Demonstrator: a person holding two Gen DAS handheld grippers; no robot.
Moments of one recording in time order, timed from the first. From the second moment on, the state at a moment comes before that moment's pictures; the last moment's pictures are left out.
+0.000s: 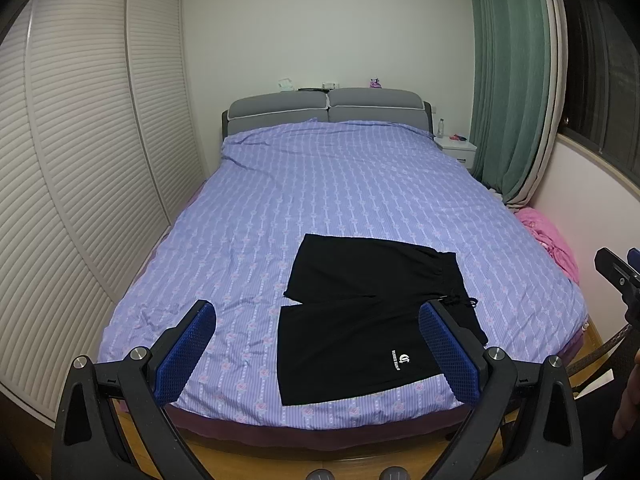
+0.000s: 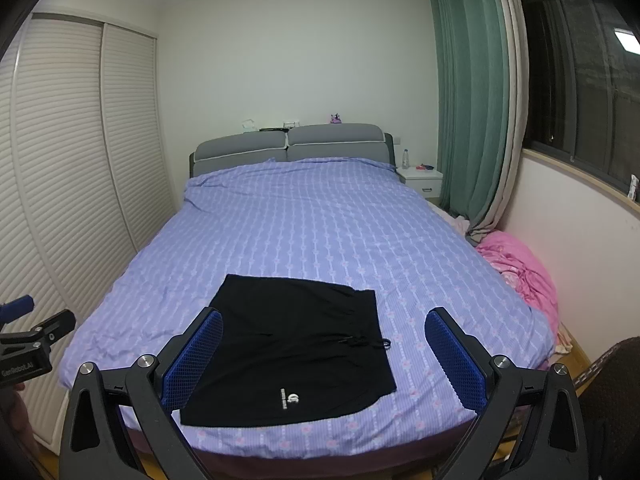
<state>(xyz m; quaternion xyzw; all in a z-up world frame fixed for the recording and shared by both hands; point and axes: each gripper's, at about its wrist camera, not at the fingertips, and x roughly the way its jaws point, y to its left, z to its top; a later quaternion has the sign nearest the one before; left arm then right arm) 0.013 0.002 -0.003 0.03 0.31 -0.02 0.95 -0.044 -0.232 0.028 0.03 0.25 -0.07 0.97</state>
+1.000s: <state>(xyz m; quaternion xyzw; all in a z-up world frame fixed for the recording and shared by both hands) 0.016 0.006 -0.004 0.03 0.31 -0.01 0.95 -0.038 -0.229 0.025 0.04 0.24 -0.07 0.97</state>
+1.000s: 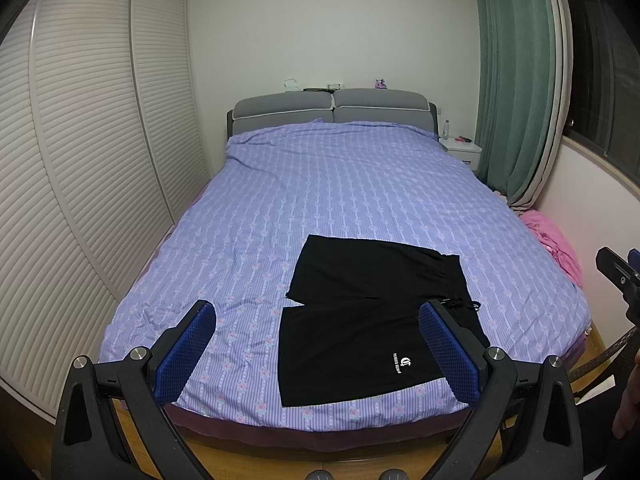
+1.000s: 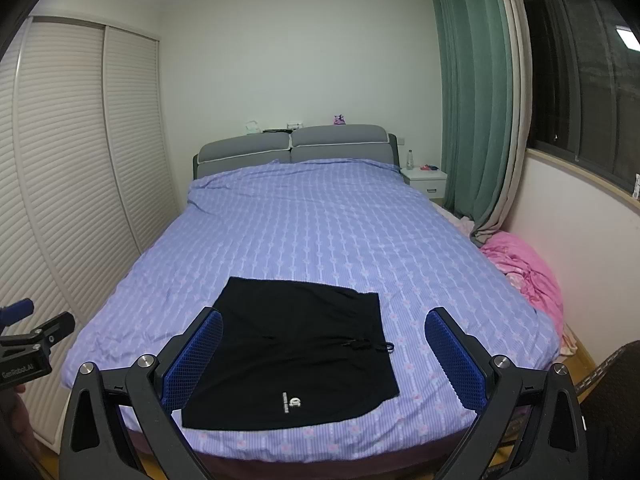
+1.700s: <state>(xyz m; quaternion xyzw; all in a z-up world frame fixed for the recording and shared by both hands) 0.029 -0.004 -0.003 0.03 0.32 0.00 0.95 -0.030 -0.236 0.022 0.04 0.25 -0.06 0.97</state>
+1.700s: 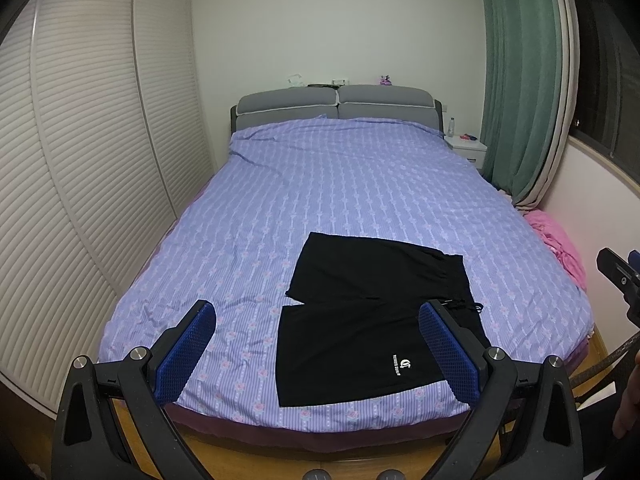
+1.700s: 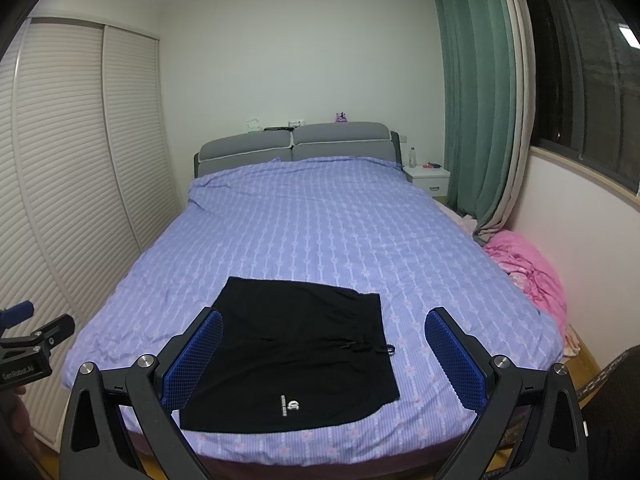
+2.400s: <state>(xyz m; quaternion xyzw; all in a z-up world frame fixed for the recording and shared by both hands) 0.051 -0.073 -0.008 0.06 0.35 -0.03 0.94 -0.001 -0.285 0.024 0.02 0.27 -0.03 0.96</state>
